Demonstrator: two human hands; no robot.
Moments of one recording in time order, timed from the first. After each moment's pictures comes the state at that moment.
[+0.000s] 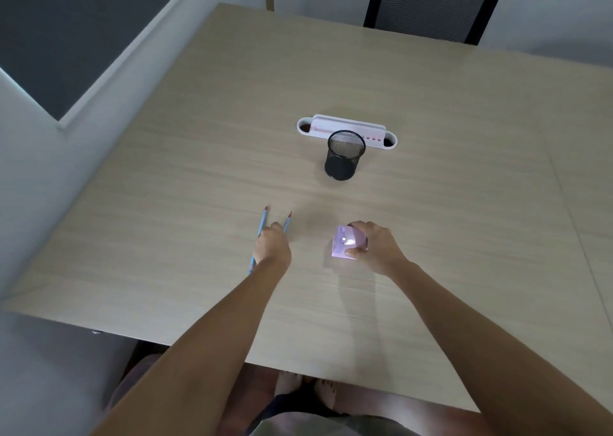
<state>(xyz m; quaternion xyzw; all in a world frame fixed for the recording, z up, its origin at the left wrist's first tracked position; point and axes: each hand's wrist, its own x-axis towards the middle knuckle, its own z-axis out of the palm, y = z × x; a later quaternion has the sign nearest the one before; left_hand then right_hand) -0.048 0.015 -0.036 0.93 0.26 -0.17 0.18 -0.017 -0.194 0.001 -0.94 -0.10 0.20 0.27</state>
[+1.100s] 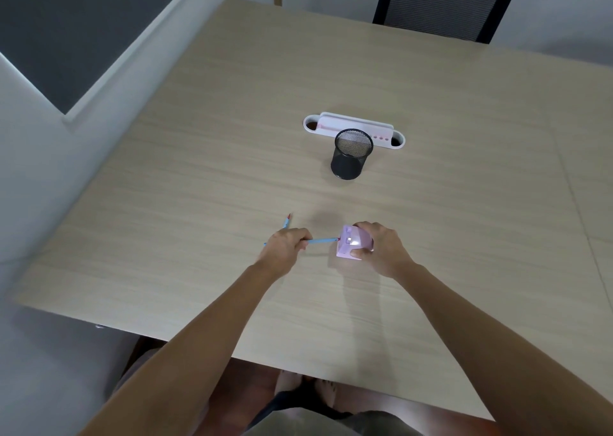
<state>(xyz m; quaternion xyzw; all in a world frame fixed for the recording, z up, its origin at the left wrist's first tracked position) -0.059 0.033 -0.057 0.93 -0.02 -0.06 0.36 -0.014 -0.197 -0.005 -0.93 -0.11 0.20 0.28</state>
